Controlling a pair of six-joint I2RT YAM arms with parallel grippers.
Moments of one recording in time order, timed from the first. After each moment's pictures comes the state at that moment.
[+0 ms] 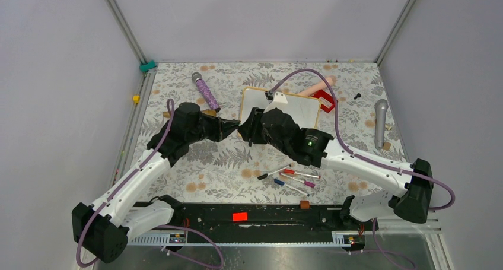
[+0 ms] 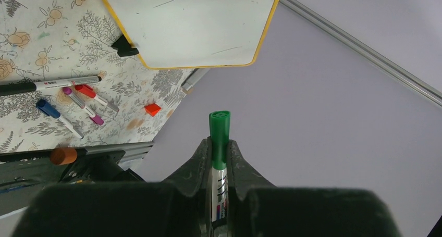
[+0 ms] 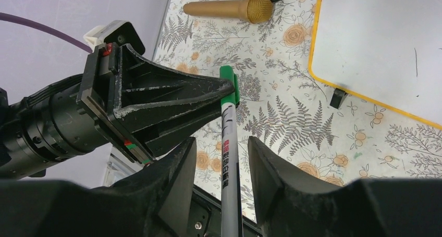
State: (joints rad) left arm -0.49 1.01 0.85 -0.39 0.24 -1.80; right arm 1.08 1.34 1.20 -0.32 0.36 0.86
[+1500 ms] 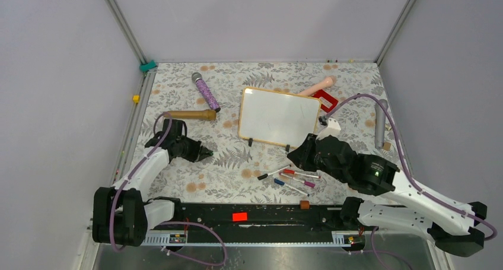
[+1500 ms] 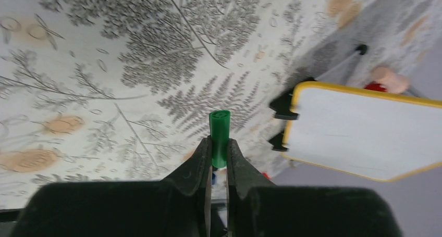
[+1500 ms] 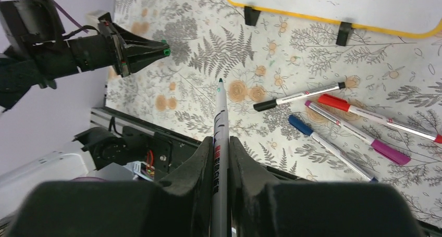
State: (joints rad) left arm -0.08 1.13 0.60 -0.53 0.33 -1.32; right arm 1.08 0.78 0.95 -0.74 0.36 1.00
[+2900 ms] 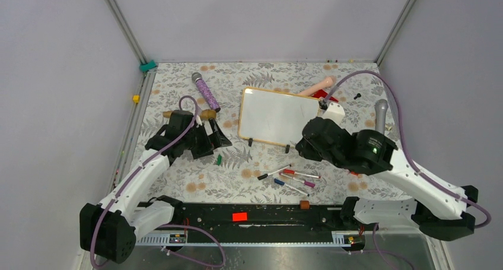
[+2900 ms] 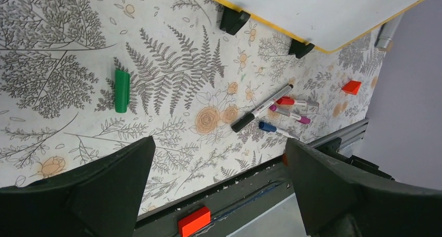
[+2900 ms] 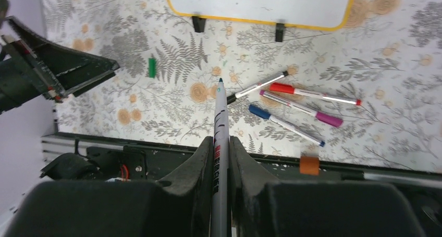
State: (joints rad) left arm -0.32 1.02 0.75 -0.57 0.35 -0.71; right arm 1.08 1.04 1.34 -1.17 0.48 1.08
